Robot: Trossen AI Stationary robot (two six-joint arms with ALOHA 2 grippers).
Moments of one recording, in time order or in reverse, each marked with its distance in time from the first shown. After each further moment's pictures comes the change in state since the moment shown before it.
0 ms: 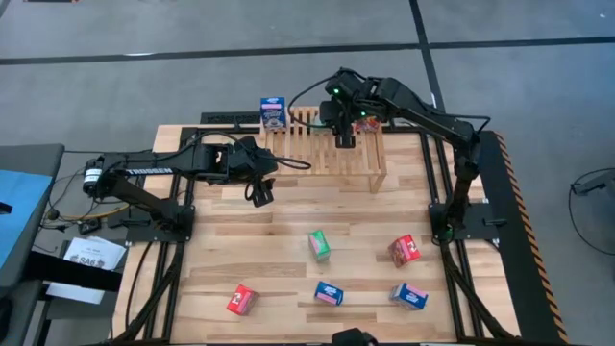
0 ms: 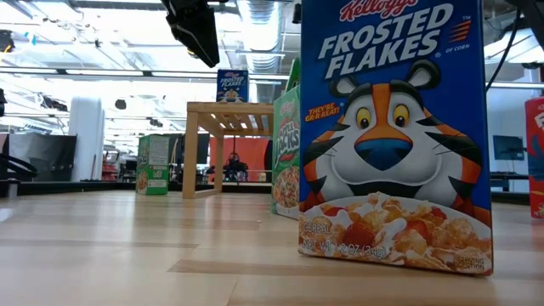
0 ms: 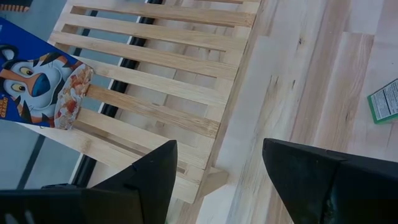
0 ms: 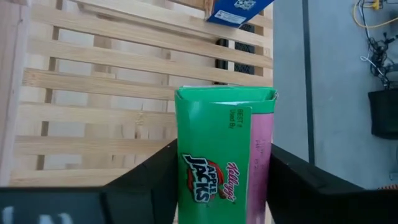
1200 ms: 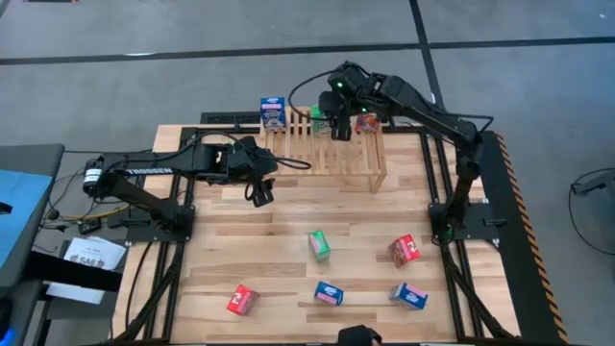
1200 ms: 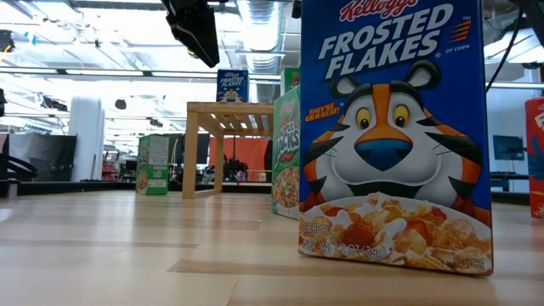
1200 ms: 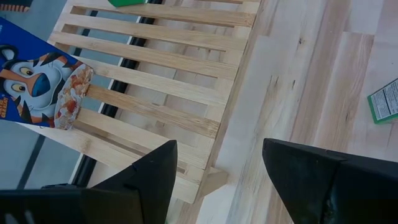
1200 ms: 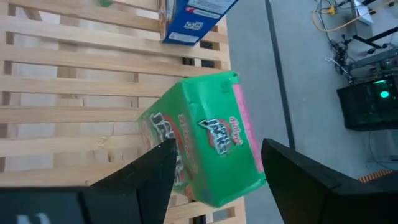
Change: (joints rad) left arm 0.000 0.000 0.000 0.000 0.000 0.000; right arm -0.008 -0.018 0.002 0.094 0.051 0.050
